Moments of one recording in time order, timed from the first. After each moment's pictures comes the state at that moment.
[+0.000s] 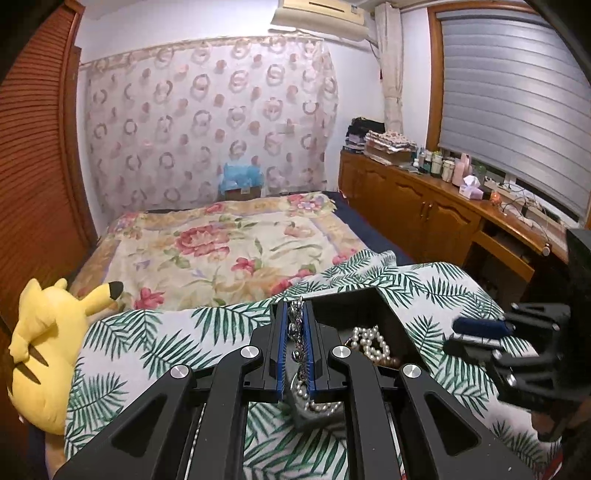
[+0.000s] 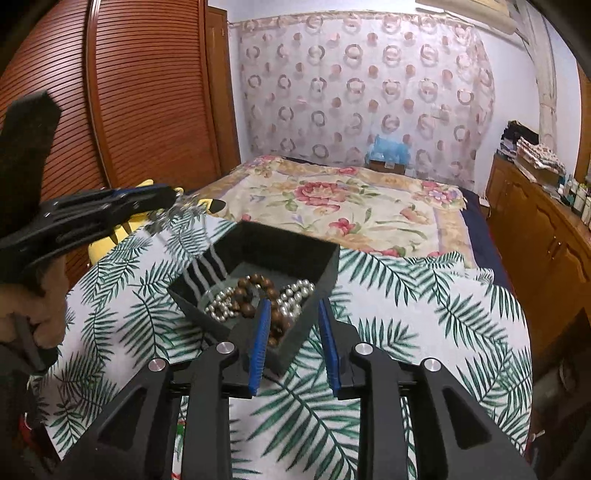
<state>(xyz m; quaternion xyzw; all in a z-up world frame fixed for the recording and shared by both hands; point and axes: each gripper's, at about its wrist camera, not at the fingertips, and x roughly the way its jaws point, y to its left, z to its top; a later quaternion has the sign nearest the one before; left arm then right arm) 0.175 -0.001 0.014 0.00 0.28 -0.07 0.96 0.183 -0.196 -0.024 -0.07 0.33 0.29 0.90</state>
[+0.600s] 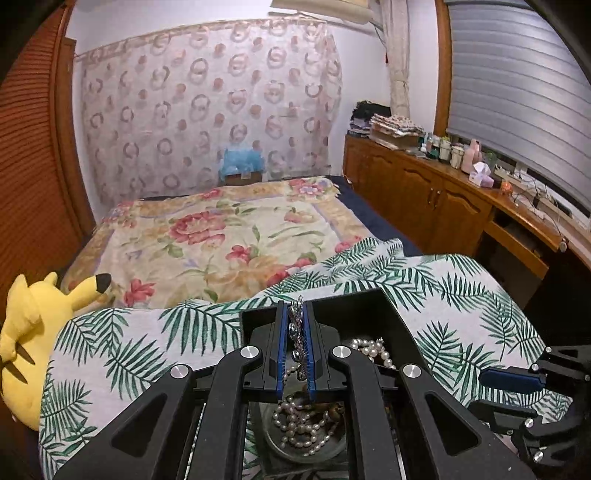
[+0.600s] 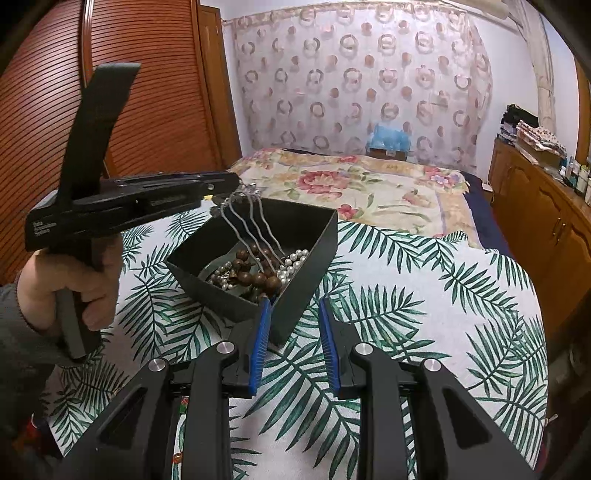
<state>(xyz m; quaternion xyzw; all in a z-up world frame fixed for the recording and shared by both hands) 0.219 -0.030 -0.018 0.01 0.31 -0.06 0.95 0.173 -0.207 -0.046 -0.05 0.34 0.29 0.89</state>
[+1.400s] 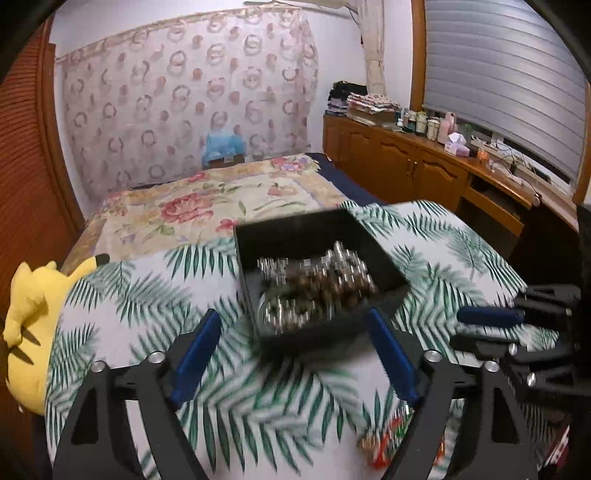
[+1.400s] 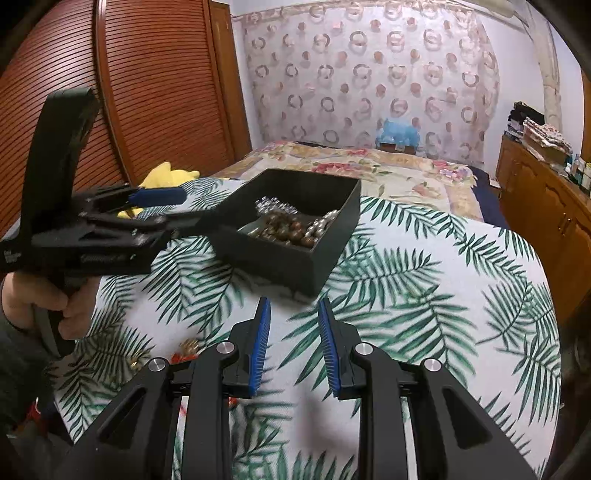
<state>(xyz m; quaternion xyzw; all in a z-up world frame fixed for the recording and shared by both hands) 0.128 -0.023 -0.034 0.03 0.34 -0.09 0.94 0.126 -0.205 -0.060 -0.06 0.35 0.31 0.88</state>
